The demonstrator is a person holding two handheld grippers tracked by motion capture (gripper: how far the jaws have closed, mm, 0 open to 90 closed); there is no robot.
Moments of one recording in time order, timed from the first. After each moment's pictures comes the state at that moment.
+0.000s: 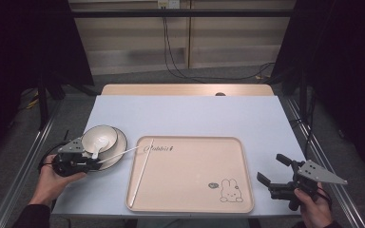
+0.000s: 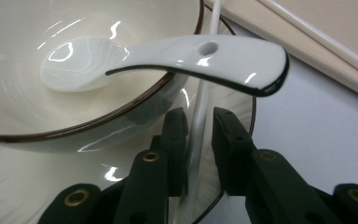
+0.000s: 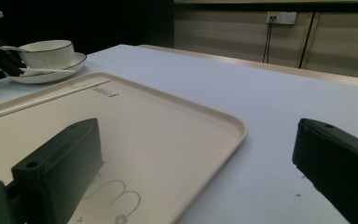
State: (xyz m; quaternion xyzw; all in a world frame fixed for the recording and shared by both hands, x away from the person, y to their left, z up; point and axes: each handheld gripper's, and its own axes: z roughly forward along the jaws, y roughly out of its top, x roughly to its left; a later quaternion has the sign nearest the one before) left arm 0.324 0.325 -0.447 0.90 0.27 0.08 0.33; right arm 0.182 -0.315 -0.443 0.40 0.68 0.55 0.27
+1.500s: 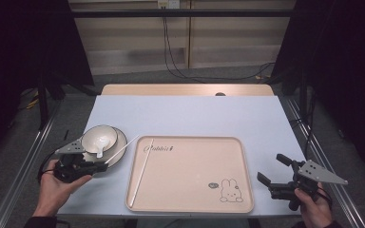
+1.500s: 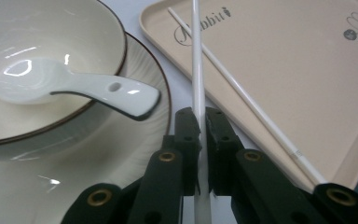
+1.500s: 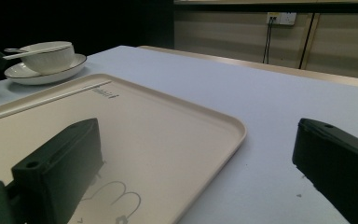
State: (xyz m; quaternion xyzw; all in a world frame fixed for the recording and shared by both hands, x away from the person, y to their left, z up) left arm 0.287 0.298 -0.420 0.84 0.36 0.05 0.40; right arm 0.182 -0.315 -0.443 0.40 0.68 0.55 0.27
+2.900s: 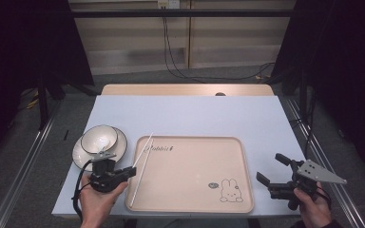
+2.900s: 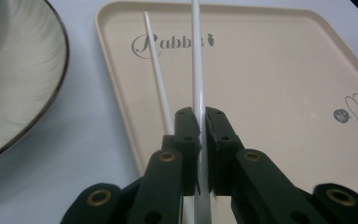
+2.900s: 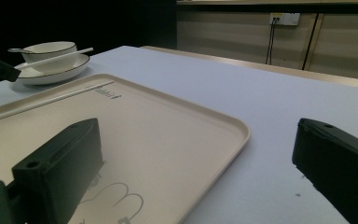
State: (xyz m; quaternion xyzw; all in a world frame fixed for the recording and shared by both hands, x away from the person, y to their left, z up) left arm 0.253 0.199 -0.427 0.75 0.52 0.06 0.40; right arm 0.184 -0.314 -0.443 0.40 0.68 0.55 0.27
